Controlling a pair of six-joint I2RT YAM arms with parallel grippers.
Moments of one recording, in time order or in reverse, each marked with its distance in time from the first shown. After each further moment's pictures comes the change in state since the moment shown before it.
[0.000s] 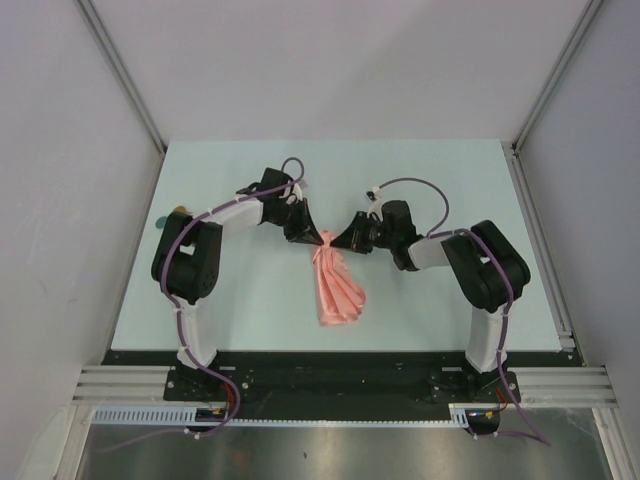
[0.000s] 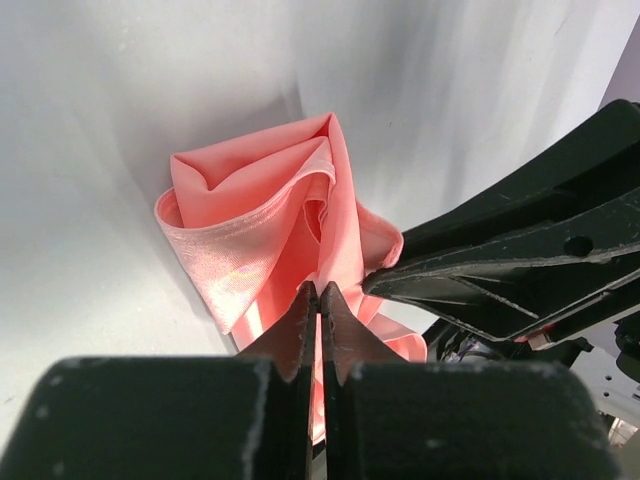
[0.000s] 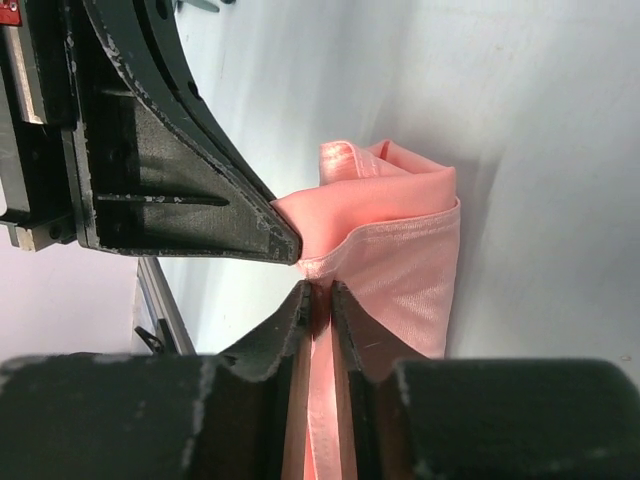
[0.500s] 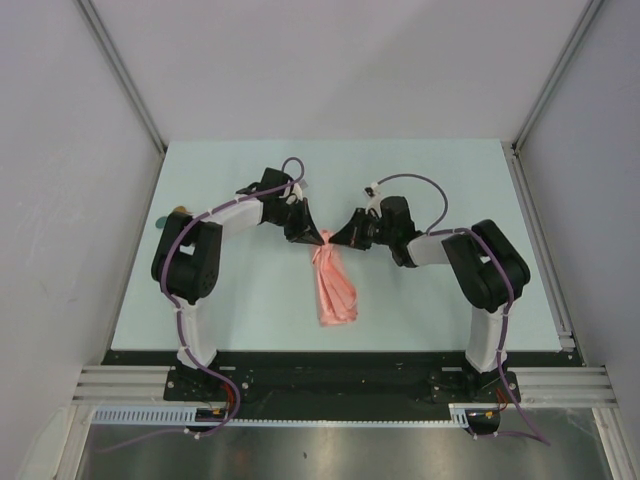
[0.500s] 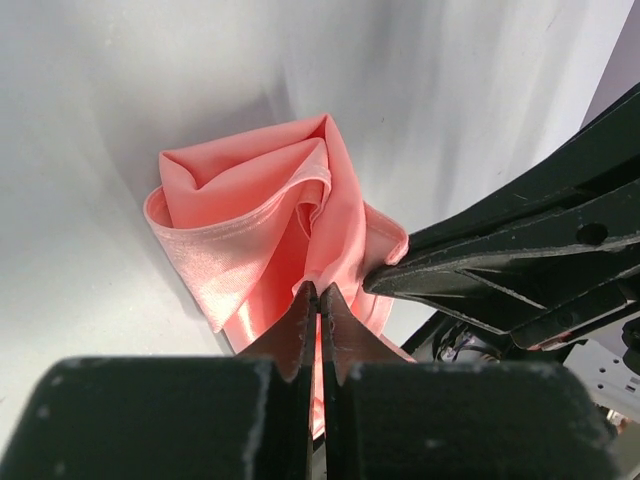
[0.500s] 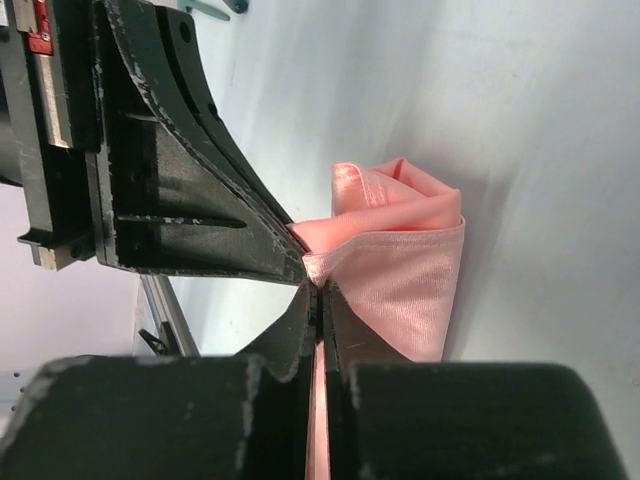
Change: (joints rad) left arm 0.001 0.000 0.000 0.000 0.018 0.000; right arm 0.002 -0.001 0.035 -0.027 -0.004 -0.007
